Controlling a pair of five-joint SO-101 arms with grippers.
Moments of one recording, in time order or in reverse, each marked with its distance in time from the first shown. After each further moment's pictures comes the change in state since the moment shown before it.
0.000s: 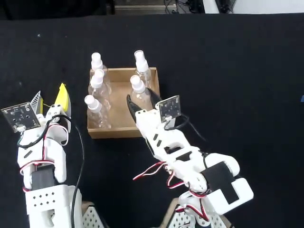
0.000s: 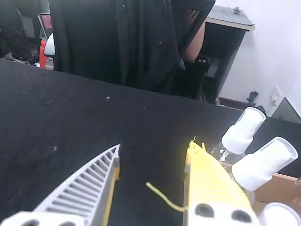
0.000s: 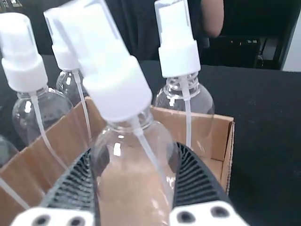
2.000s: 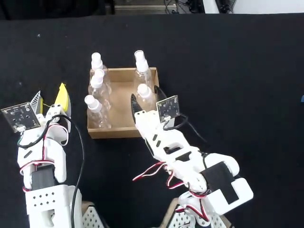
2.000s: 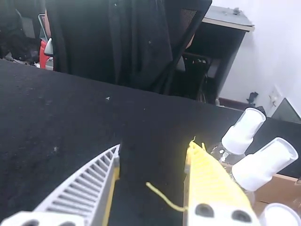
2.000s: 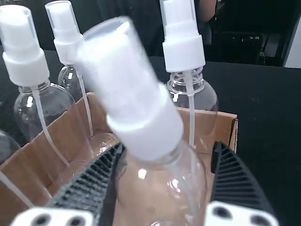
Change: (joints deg) left arm 0.0 0.0 0.1 -0.1 0.0; right arm -0.4 0.0 0.0 0.7 0.0
